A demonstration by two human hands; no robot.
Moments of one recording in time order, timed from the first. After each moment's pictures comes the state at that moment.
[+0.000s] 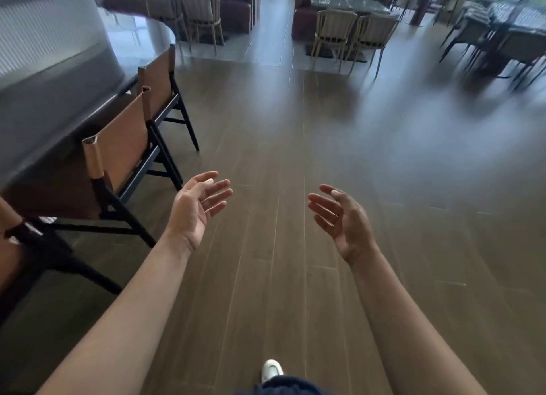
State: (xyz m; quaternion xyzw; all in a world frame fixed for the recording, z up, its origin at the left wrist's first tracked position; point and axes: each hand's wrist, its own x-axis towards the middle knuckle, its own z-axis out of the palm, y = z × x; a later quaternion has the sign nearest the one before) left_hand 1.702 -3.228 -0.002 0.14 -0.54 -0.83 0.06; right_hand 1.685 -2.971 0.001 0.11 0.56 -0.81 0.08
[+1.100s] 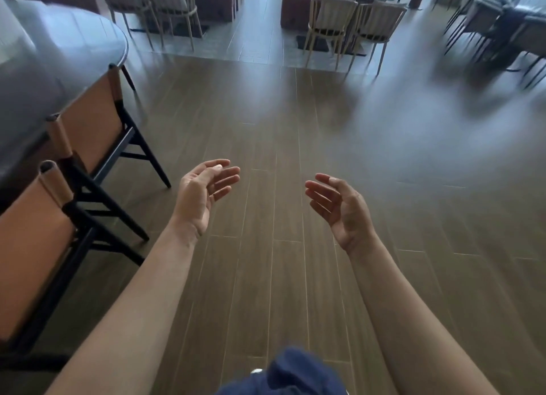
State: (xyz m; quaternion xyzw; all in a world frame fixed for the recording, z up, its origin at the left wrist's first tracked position) left_hand 1.141 -3.251 -0.002 0.11 -0.56 -0.82 0.05; right_hand 1.138 -3.006 -0.002 0.12 0.55 -0.83 0.07
